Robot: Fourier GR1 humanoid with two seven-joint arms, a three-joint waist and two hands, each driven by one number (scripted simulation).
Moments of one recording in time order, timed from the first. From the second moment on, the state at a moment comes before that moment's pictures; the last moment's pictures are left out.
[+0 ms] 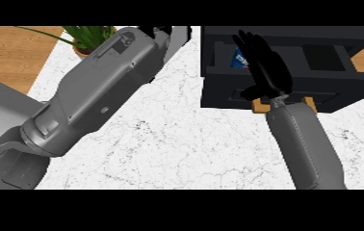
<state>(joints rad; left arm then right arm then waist) -1.28 0.22 -0.60 -0.76 0.92 0.83 -0.07 -0.58 -0.13 0.03 -1.14 1.17 -0.13 -0.10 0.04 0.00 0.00</state>
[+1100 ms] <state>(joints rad) -1.15 0.41 -0.58 -1.05 0.84 0.84 0.08 -0.96 -0.17 -0.13 -0.44 1.29 -0.61 -0.14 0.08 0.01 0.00</state>
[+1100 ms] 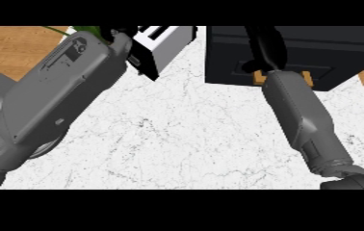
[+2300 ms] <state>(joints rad) -1.10 0.48 -0.58 -1.21 0.80 0.86 0.18 -1.21 -0.20 -0.32 -0.17 1.15 -0.50 -0.28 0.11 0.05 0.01</state>
